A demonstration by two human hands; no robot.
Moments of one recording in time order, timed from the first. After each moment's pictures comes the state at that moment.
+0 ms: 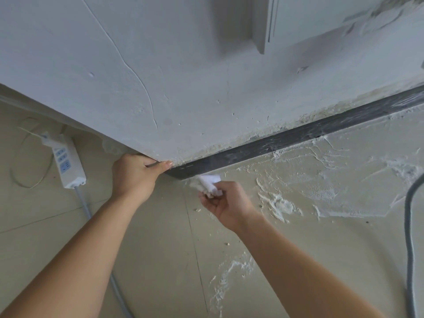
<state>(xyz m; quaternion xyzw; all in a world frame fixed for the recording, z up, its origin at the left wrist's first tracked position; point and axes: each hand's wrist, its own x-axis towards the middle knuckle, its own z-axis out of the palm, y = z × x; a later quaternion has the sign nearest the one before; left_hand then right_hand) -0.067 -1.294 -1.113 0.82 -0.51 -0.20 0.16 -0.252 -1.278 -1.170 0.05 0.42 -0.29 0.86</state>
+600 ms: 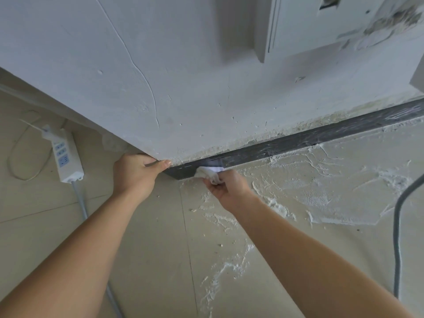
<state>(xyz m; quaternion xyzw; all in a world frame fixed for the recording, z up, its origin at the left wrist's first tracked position) -0.083 -1.292 -1.107 0.84 -0.46 -0.21 0.22 -0.250 -1.313 -1.188 0.06 0.47 -0.33 0.82</state>
